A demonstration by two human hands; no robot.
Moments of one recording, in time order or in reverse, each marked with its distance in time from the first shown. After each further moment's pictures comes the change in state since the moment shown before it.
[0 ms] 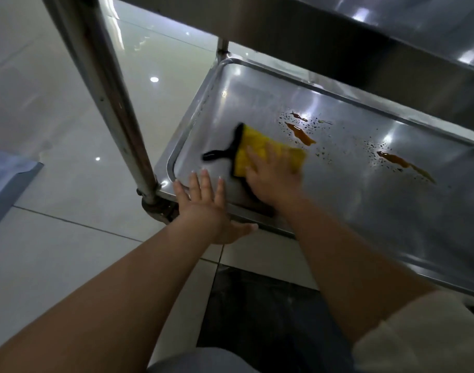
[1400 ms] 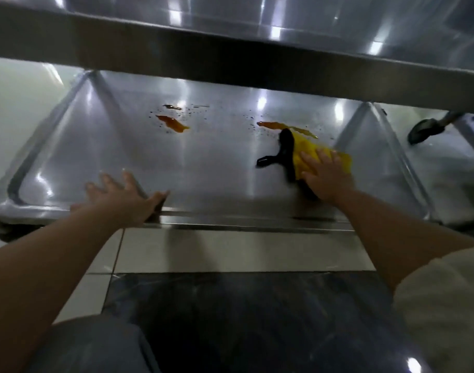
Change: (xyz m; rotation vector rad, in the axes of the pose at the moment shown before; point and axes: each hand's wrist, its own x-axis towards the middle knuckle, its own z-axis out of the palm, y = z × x) left_hand 0.016 0.133 -0.009 -0.089 0.124 -0.183; right_hand -0.095 0.399 -0.030 -0.039 0.056 0.306
